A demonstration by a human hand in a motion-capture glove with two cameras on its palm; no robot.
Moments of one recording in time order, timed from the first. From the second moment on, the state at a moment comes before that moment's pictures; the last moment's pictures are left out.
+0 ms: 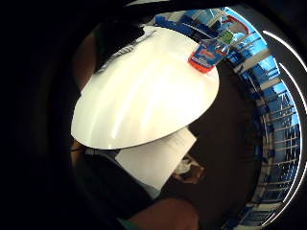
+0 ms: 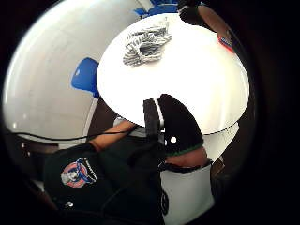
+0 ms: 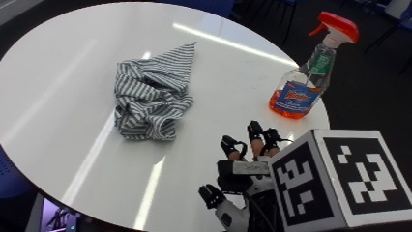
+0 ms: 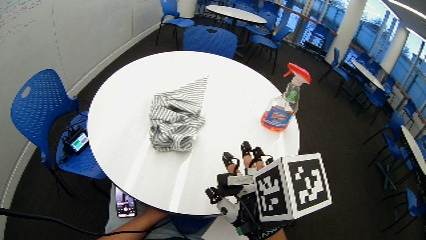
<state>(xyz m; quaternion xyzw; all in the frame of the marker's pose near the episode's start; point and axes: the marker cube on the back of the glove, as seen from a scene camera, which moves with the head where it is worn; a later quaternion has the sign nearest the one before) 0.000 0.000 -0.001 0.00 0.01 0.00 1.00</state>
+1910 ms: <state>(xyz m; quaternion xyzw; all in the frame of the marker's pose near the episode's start) 0.130 -0.193 0.064 0.23 -0.23 0.31 0.89</state>
